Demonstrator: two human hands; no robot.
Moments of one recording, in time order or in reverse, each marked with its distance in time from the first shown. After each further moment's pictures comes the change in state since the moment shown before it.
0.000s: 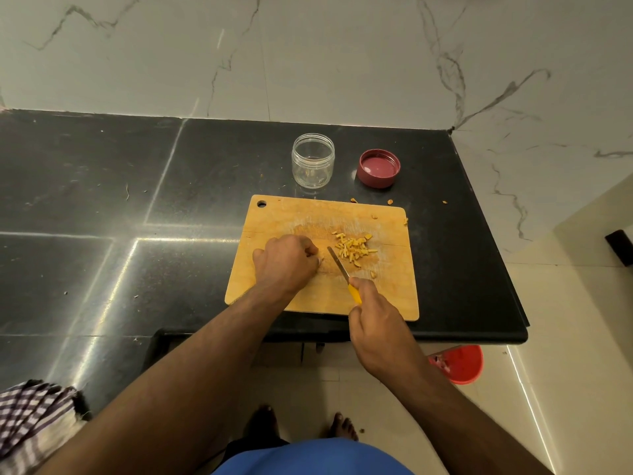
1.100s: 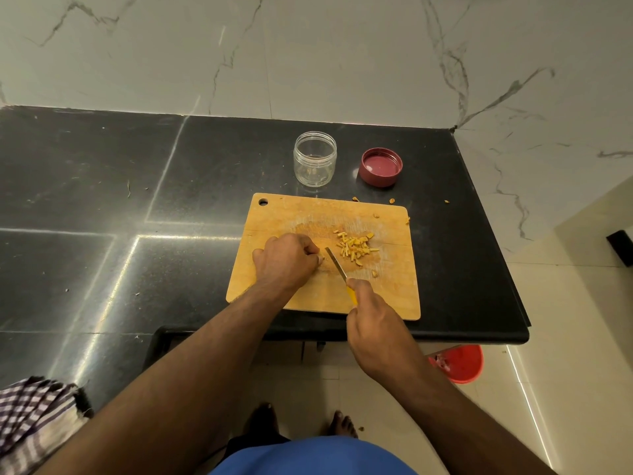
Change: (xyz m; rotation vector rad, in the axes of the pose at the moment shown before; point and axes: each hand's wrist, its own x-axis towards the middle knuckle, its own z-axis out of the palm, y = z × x) left_hand 0.003 -0.004 0.002 -0.040 -0.016 -0.024; right_hand -0.002 -0.004 0.000 -0.054 -0.031 -0.015
